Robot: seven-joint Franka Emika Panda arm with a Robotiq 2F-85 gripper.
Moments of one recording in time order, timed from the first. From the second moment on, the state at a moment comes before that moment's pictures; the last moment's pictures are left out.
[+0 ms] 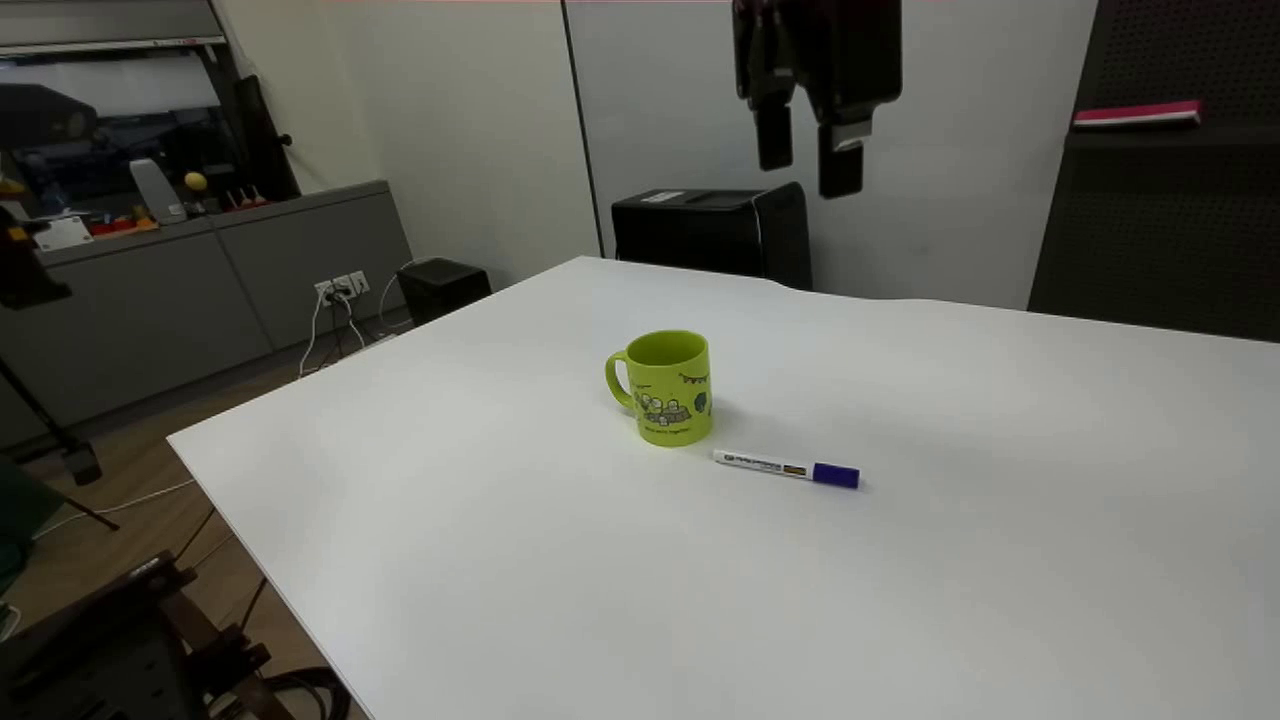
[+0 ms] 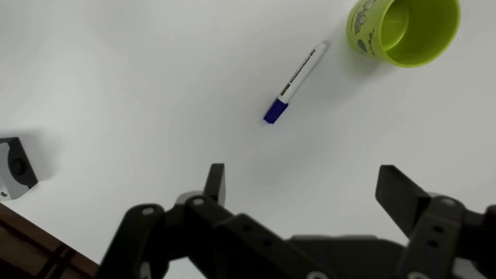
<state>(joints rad) -0.12 0.06 -0.07 -2.19 0.00 2.35 0.54</state>
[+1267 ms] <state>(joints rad) 0.03 0.44 -0.14 -1.94 0.00 2.45 1.30</state>
